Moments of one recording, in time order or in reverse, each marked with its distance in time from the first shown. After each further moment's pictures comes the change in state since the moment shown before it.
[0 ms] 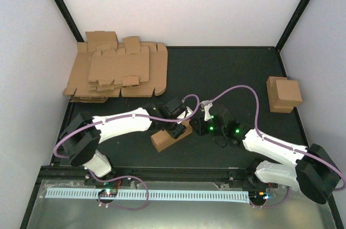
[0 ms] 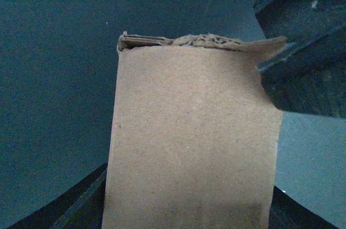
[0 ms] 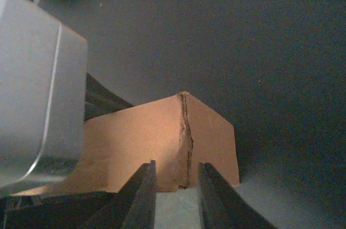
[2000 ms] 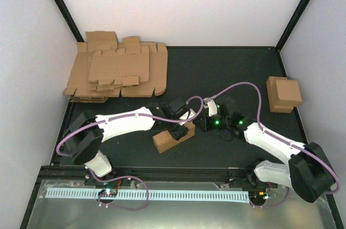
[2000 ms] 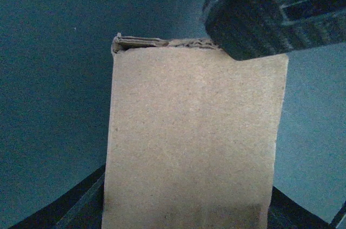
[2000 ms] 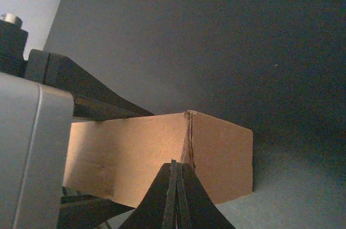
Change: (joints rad) left arm -0.014 0.032 0.040 -0.026 0.046 0.049; right arm -0.198 0.048 0.043 -0.082 -0.351 -0.072
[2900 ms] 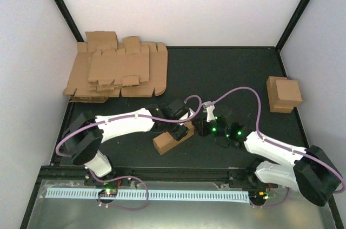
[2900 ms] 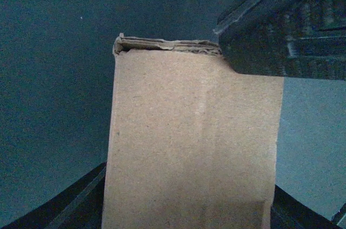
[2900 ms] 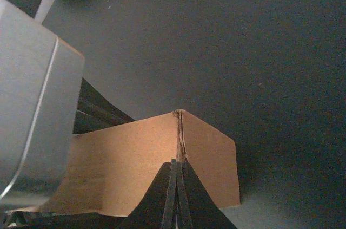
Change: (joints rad) left arm -0.006 -0.008 -0.016 0.013 -0.020 -0.100; right arm 0.148 -0.058 -0.115 0.179 0.265 0.040
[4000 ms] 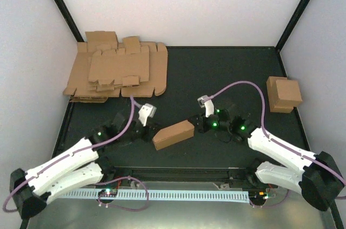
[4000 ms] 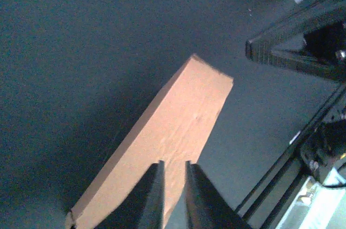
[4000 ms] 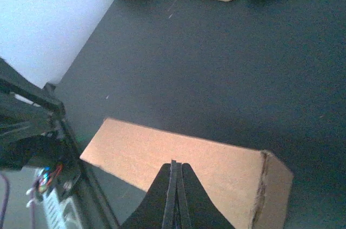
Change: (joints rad) left arm 0.128 -0.747 -0.359 0.086 0.062 -0.294; right arm -0.003 -0.071 0.163 -0.176 -0.085 -0.077
